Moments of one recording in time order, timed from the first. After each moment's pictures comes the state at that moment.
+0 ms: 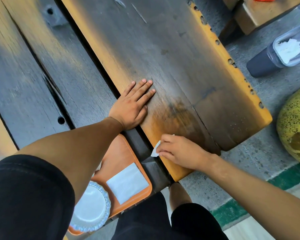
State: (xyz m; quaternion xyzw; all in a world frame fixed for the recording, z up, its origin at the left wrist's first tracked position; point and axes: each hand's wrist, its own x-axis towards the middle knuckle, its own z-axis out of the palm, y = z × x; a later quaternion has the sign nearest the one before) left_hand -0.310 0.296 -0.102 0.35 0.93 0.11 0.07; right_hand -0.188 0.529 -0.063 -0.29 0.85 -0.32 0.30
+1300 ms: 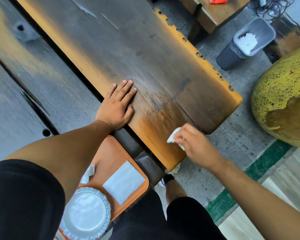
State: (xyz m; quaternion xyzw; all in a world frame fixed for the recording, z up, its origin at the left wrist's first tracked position) left_hand -0.308 0.300 -0.101 0.34 0.93 0.12 0.05; right_hand -0.130 0.575 -0.042 -0.03 0.91 -0.36 0.19
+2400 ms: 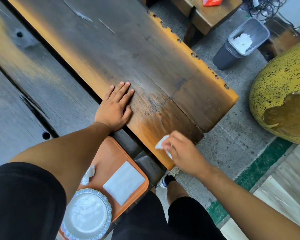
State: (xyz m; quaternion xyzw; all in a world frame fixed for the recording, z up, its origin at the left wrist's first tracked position) left_hand -0.307 0.300 -0.103 0.34 0.93 0.12 0.04; right_hand -0.115 0.536 -0.037 0.01 0.90 -0.39 0.20
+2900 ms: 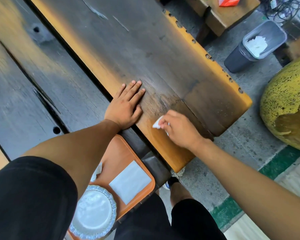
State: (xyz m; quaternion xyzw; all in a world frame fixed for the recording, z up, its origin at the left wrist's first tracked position) left_hand -0.308 0.299 -0.105 0.34 0.93 0.12 0.04; right_hand -0.200 0.526 -0.063 -0.03 0.92 -0.34 0.19
